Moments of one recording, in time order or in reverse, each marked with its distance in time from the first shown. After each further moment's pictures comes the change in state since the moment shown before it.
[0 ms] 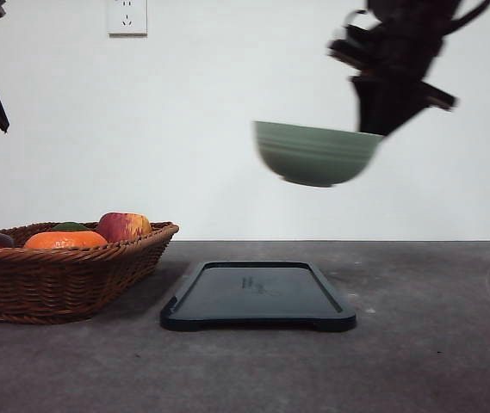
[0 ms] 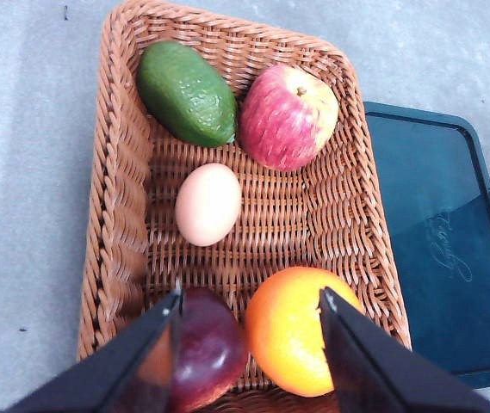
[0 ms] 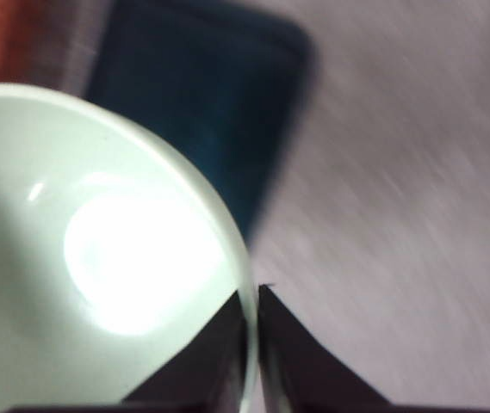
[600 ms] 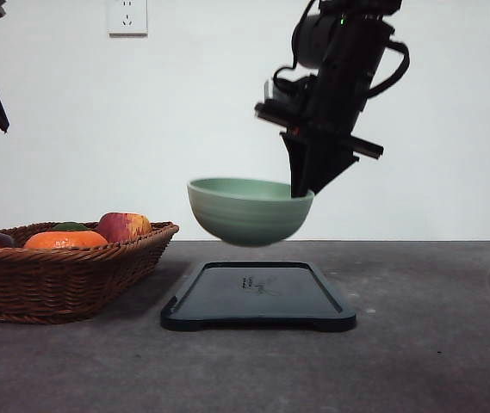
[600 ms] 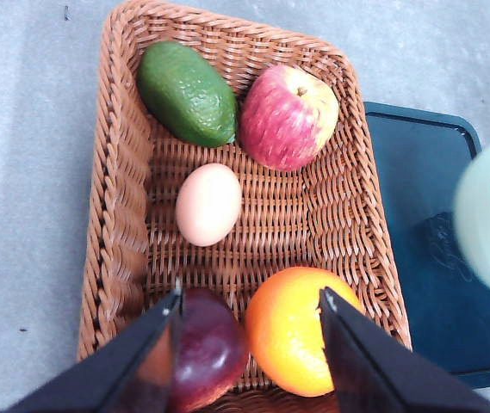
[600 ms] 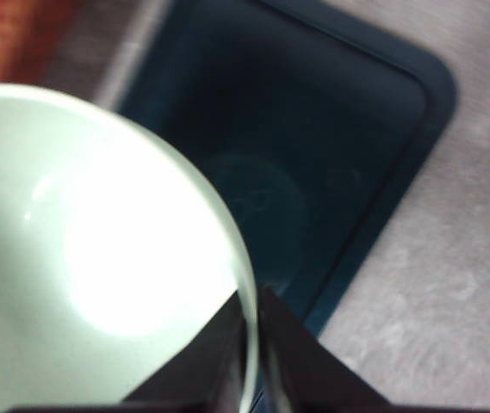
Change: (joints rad) left_arx 0.000 0.000 0.000 0.000 0.000 0.000; right_arx 0.092 0.176 0.002 0.120 0.039 0.061
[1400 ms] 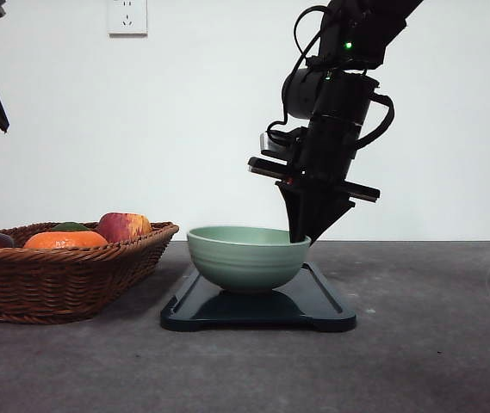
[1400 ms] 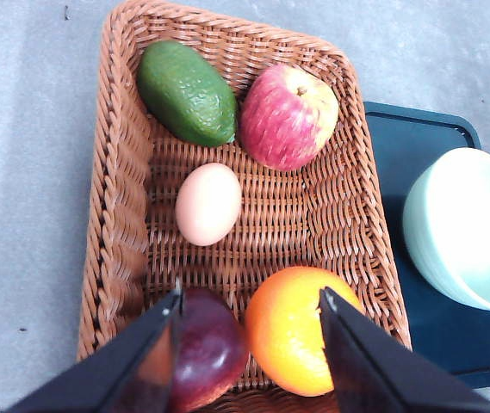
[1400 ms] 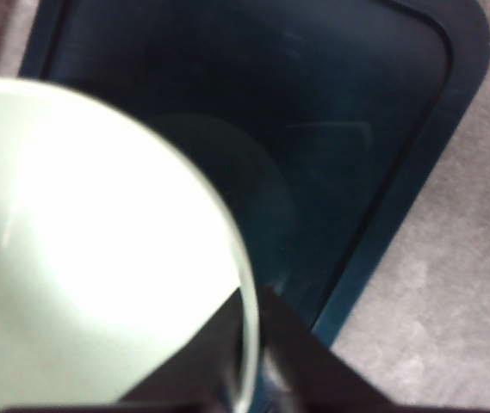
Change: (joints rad) left_arx 0.000 0.000 0.000 0.000 0.000 0.000; right_arx 0.006 0.103 0.000 0.011 0.020 0.037
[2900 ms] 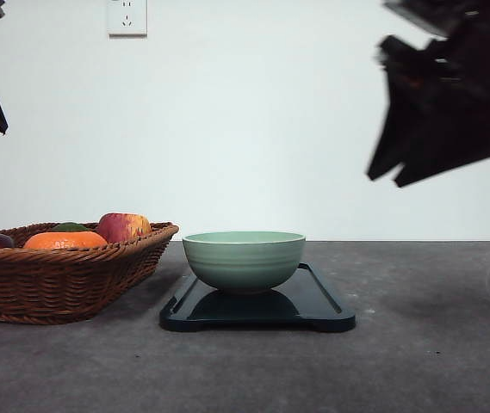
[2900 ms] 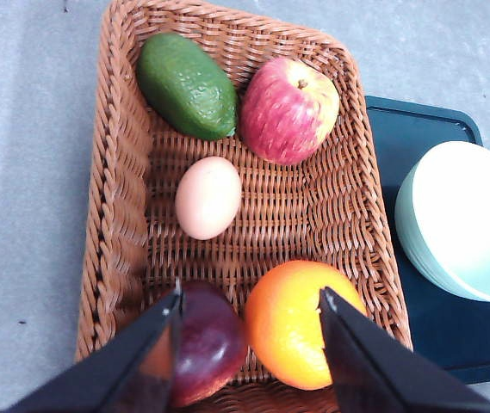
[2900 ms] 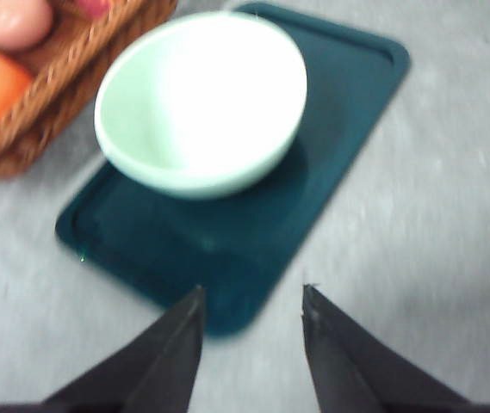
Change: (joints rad) left_arx 0.000 0.000 0.000 -0.012 0.000 0.000; right_arx 0.037 -1.064 -1.137 0.669 0.028 -0.001
